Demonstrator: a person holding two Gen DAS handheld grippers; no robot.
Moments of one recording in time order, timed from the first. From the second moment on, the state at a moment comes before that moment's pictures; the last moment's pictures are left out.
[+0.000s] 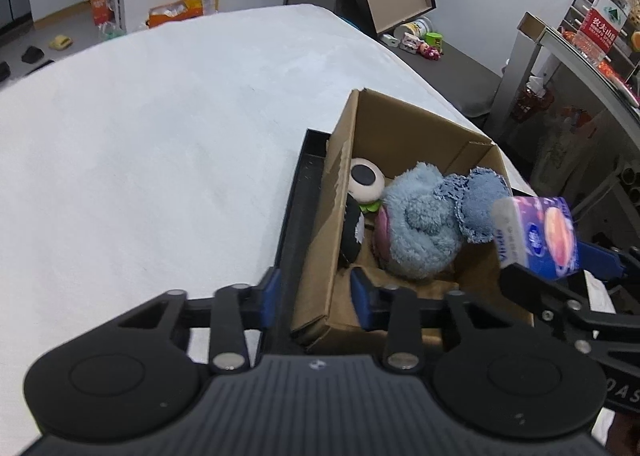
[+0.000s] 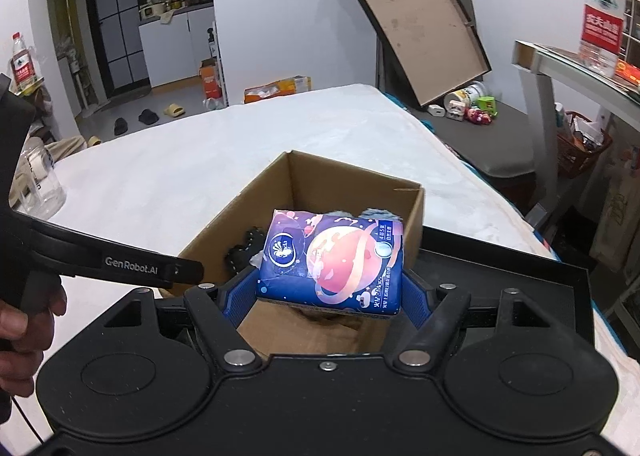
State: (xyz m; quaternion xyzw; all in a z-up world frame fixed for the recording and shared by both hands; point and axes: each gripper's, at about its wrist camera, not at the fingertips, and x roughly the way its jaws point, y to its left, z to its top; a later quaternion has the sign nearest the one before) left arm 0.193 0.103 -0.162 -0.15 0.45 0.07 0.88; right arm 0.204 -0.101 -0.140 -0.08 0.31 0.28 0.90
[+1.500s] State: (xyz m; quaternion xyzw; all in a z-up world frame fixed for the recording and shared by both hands) left arm 0.179 0.072 -0.119 -0.10 0.46 0.09 0.88; right arm 0.212 -0.142 -0.135 0.00 0.32 0.26 0.91
